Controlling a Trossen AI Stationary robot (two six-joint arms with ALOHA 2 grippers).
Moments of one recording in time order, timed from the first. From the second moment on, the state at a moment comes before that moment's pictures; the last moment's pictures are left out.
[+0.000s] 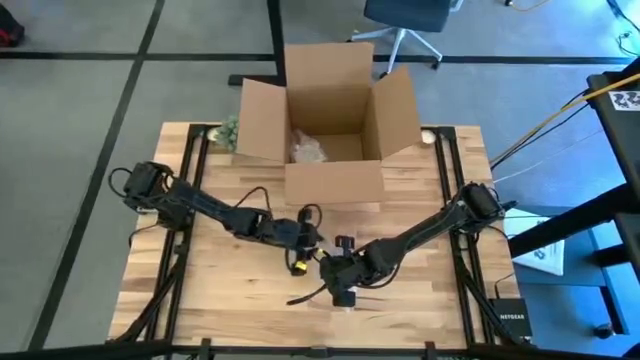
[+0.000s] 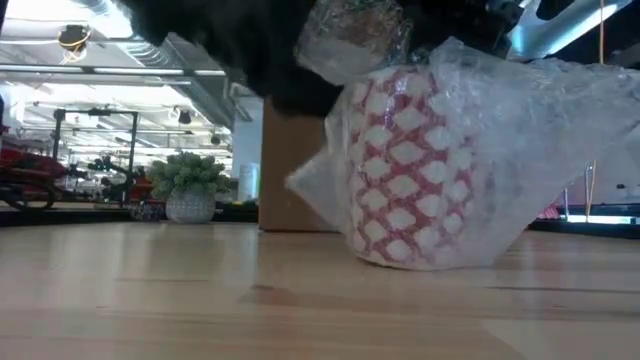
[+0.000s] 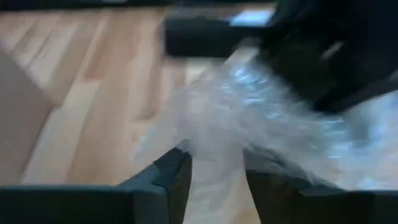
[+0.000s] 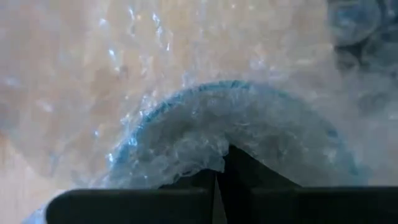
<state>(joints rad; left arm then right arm) -0.28 1.69 0.93 0.28 -0.16 -0.07 0.45 1.96 1.43 -0.63 0.21 0.44</state>
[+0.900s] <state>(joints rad) -0.39 1.78 0.93 0.41 -0.18 -0.23 0.41 1.96 1.58 -0.88 0.10 0.33</state>
